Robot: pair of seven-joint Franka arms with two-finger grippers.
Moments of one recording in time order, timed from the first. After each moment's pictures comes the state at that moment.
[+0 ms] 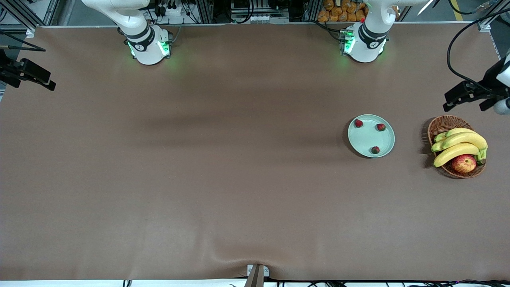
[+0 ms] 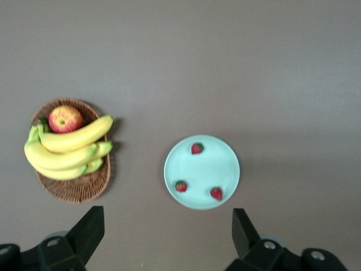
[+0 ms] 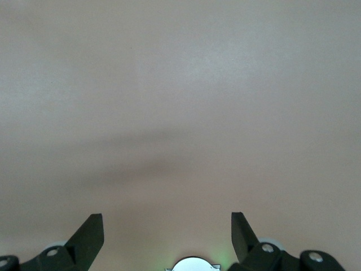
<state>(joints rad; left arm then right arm) -0.03 -0.06 0.03 -1.68 0.01 1.64 -0.01 0.00 -0.07 -0.05 -1.54 0.01 1.41 0.06</state>
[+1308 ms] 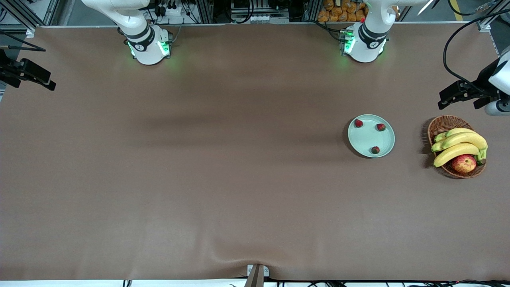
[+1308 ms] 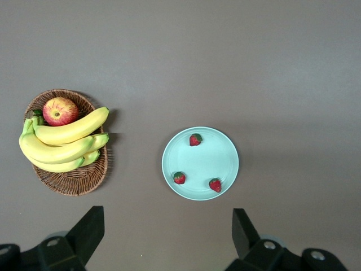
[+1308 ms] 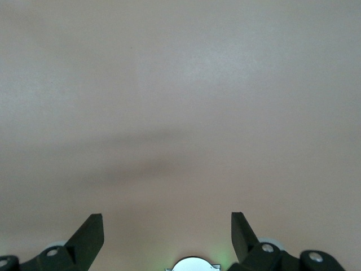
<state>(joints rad) -0.03 -0.05 0.03 -1.68 0.01 1.62 -0.01 0.00 -0.07 -0.05 -1.54 0.01 1.41 0.06</state>
